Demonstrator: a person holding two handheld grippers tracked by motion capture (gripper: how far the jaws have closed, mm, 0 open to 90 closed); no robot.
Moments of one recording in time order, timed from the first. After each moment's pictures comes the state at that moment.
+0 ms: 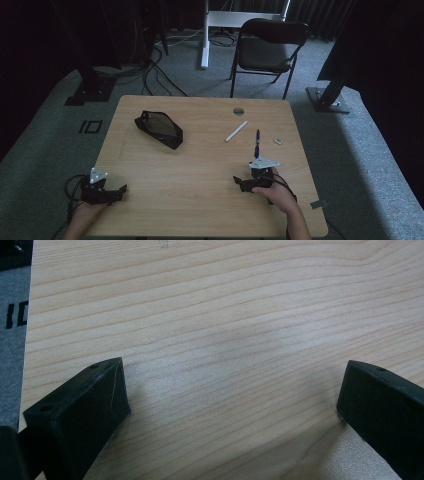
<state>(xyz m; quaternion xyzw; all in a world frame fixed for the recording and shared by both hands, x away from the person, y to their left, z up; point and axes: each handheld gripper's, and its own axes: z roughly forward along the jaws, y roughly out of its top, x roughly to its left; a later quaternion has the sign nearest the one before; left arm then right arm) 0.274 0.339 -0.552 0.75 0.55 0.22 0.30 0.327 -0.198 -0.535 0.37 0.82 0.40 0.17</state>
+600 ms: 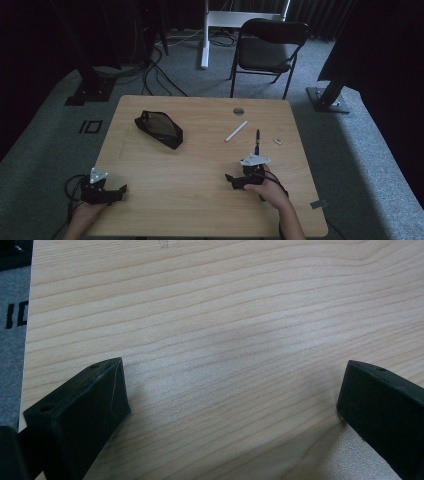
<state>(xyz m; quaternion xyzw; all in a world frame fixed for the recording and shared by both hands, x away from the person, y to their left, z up) 0.274 0.339 -0.552 0.75 0.55 0.22 0.30 0.337 -0.173 -0.533 0.36 0.82 0.41 0.16</state>
